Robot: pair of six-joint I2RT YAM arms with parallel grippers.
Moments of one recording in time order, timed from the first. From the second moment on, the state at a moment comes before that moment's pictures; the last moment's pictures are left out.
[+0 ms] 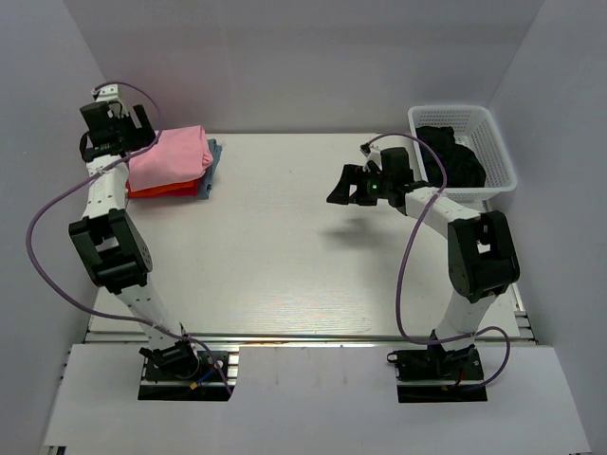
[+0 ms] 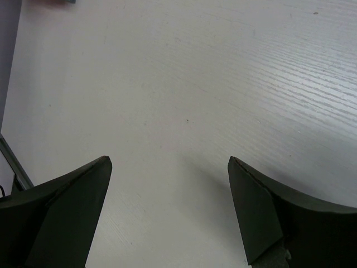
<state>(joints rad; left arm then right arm) 0.33 1.95 1.79 -0.25 0.13 -0.03 0.32 1.80 1.21 -0.06 -0.56 0.35</state>
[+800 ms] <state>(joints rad) 0.34 2.38 2.05 -0.13 0.33 0.01 0.32 1.84 1.27 -0.09 -0.58 0.33</state>
